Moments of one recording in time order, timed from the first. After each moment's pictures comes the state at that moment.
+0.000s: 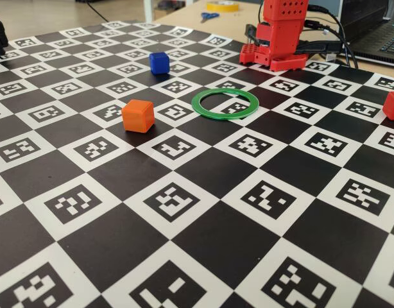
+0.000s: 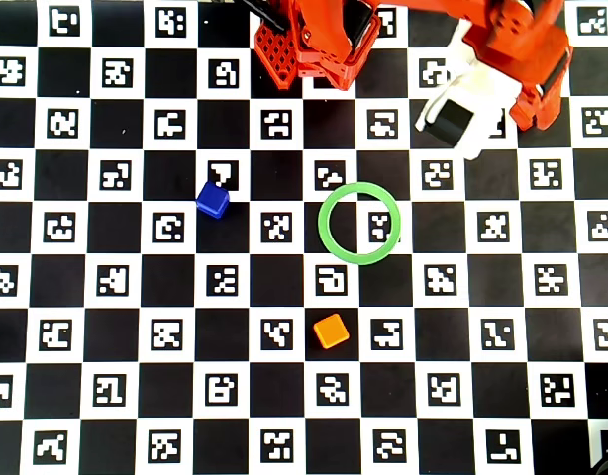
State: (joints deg) arm -57.6 104.5 90.5 96.1 7.6
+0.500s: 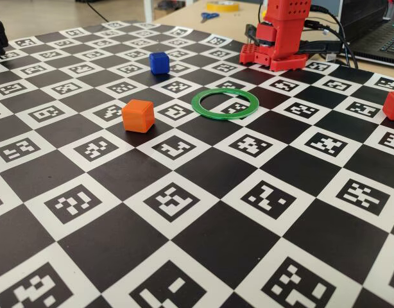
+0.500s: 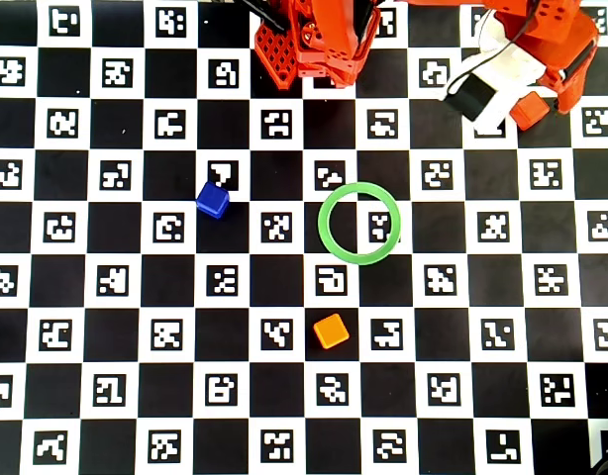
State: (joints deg) arm -69.0 103.7 95.9 87.4 16.8
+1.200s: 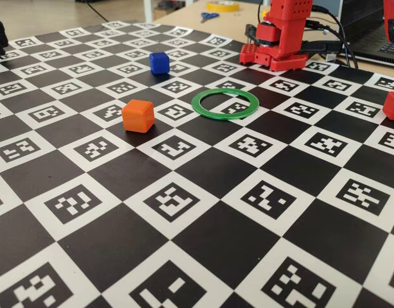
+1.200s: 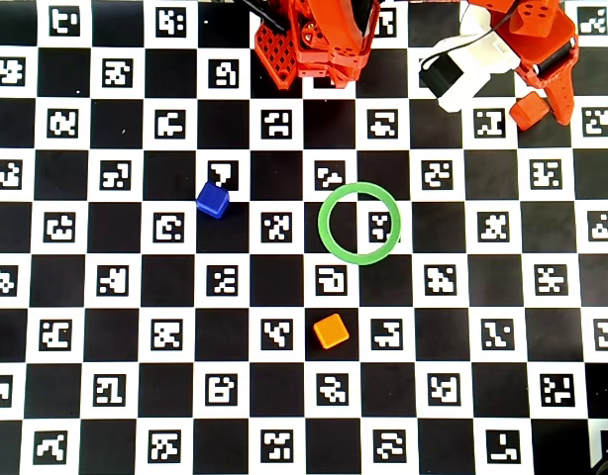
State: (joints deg) arm -76.0 107.3 112.1 70.8 41.1
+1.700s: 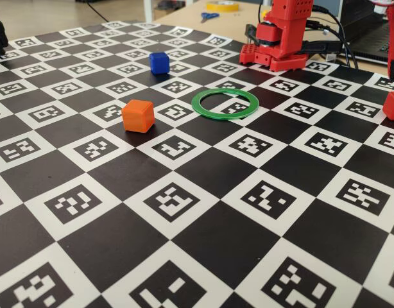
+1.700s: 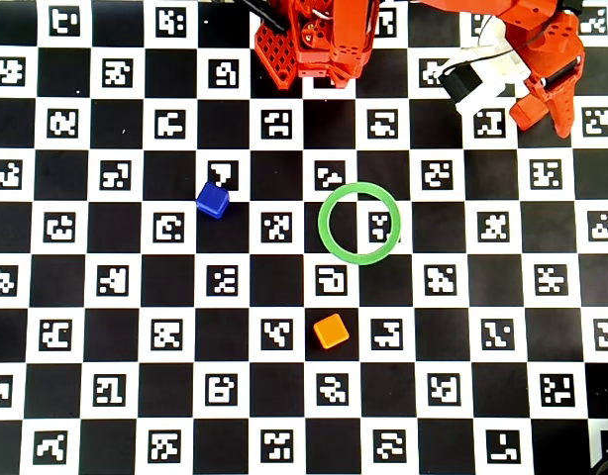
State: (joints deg) arm -78.1 90.0 112.1 61.0 44.2
